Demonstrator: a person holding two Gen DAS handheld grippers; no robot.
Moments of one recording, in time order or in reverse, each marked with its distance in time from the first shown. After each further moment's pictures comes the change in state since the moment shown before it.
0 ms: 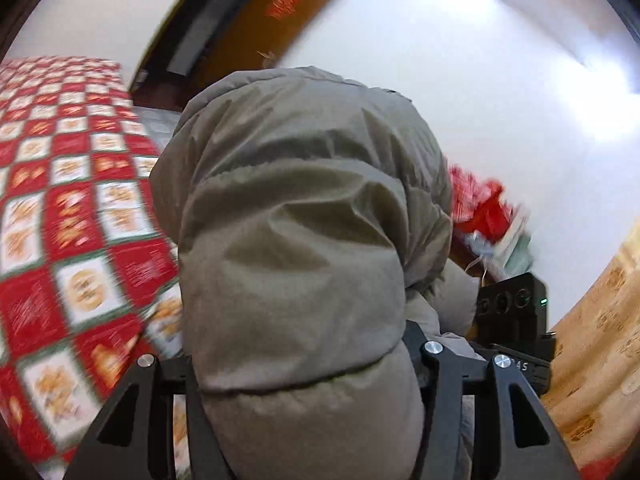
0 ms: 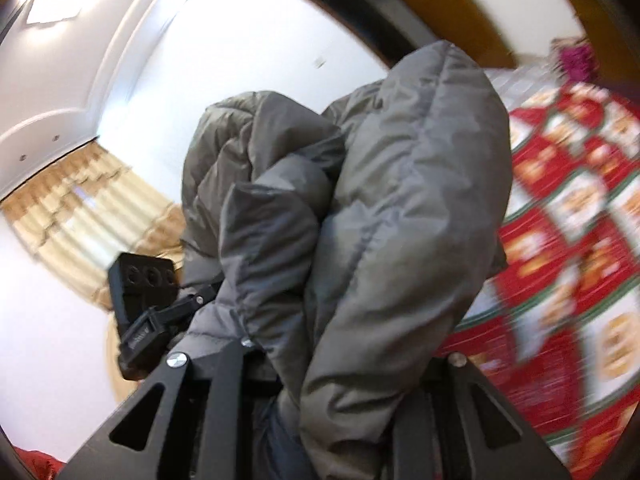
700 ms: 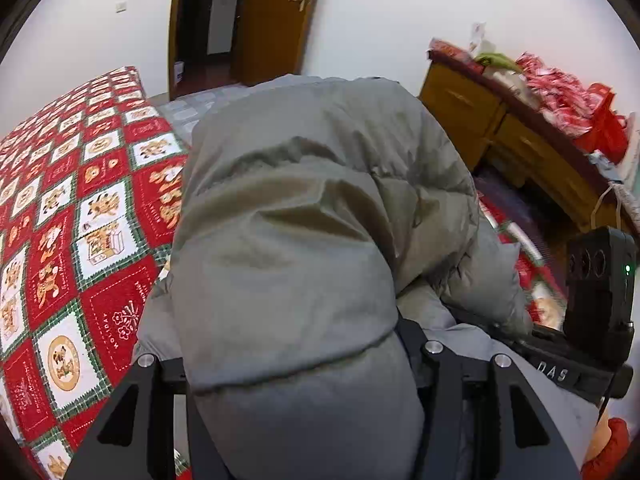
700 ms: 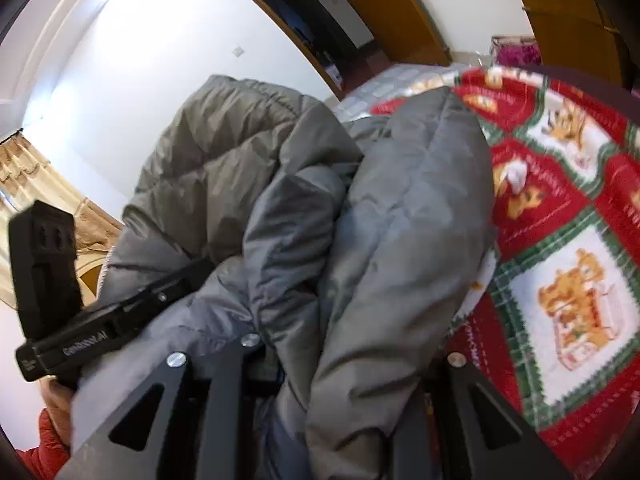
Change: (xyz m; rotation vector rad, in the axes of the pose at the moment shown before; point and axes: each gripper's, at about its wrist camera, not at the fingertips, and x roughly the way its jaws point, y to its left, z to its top) left arm 0.191 0.015 0.003 0.154 0.210 0.449; right arm 0.048 -0.171 0.032 0.003 0.081 -0.262
